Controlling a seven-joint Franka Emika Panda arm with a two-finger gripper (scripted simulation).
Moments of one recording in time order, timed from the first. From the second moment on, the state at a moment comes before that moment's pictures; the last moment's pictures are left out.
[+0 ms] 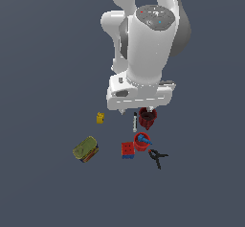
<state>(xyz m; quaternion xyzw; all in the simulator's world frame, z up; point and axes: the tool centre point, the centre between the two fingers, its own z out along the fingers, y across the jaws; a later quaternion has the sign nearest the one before) 0.046 0.049 0.247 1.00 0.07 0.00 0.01</state>
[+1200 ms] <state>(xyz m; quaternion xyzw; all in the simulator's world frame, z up) 0.079 0.088 0.098 0.99 0.11 0.00 0.00</state>
